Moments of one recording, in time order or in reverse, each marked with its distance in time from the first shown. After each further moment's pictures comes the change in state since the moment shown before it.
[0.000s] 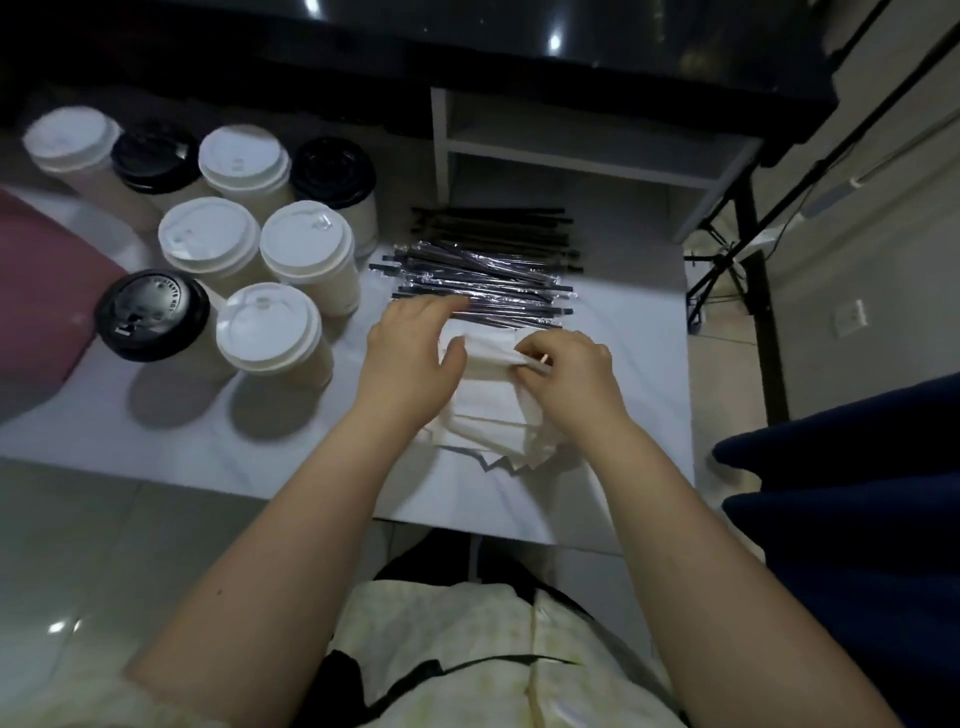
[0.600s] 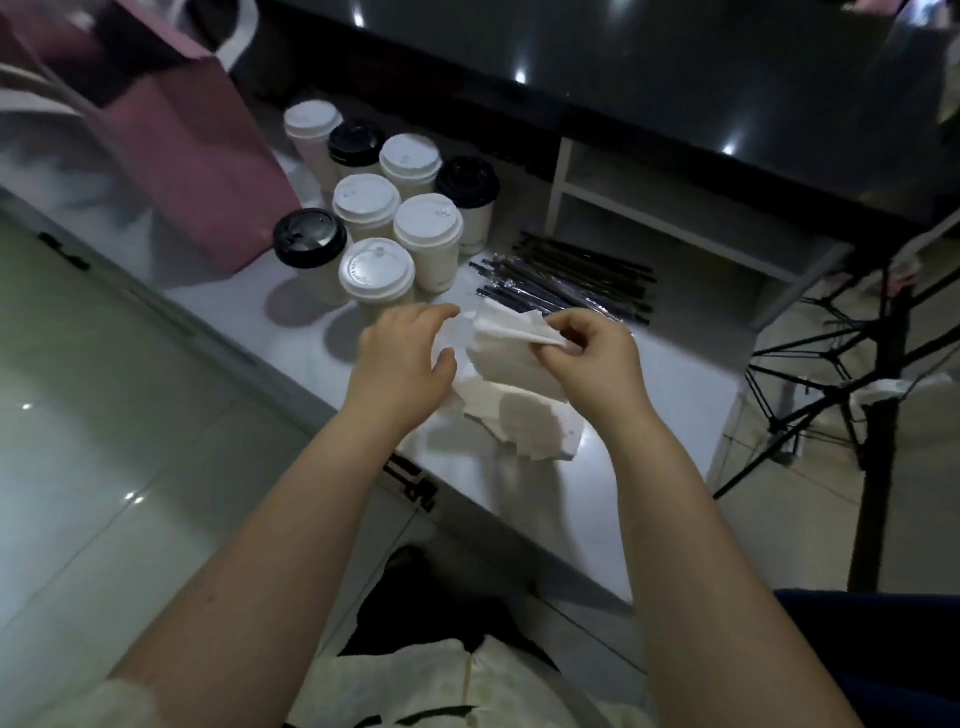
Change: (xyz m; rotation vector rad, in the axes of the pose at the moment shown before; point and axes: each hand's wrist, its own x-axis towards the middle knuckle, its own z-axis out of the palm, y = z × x) left_hand -0.089 0.043 -0.036 0.172 0.252 -0.278; right_hand -0.013 -0.035 -0.051 0.562 -0.137 -0.167
